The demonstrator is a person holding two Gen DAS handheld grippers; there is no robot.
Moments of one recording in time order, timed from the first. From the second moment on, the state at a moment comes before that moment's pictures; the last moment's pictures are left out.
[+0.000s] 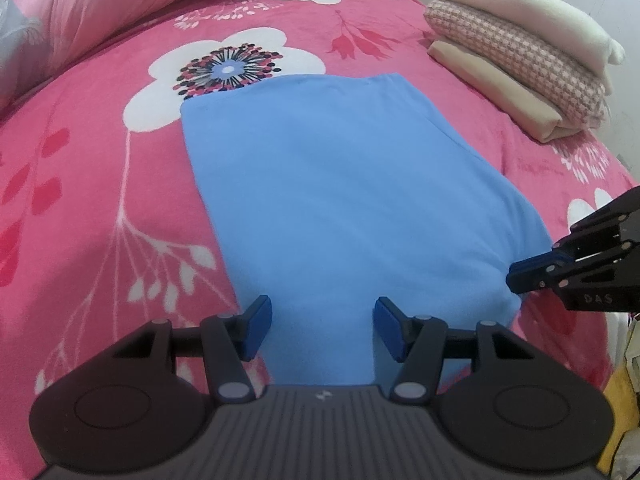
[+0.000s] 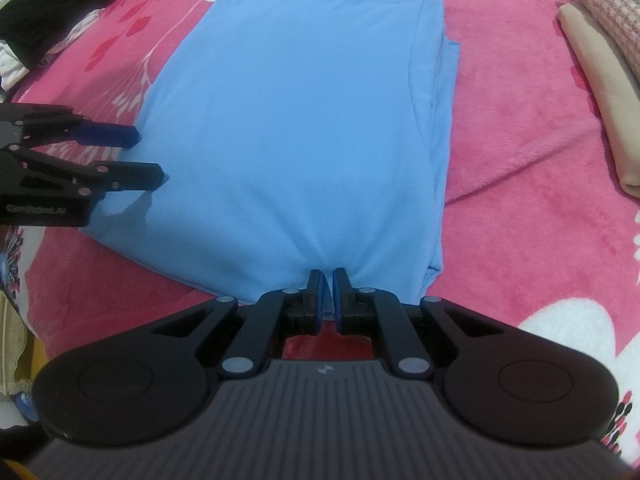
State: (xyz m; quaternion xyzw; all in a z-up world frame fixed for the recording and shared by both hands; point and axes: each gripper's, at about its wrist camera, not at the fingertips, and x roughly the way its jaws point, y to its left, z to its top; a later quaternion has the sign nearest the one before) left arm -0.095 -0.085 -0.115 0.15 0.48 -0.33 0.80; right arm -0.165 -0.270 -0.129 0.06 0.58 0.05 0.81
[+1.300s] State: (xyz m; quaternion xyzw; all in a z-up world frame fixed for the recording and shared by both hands) left arm -0.020 -0.123 -0.127 0.11 0.49 -0.23 0.83; right arm 0.026 -0.331 -0.134 0.00 0.48 0.04 0.88
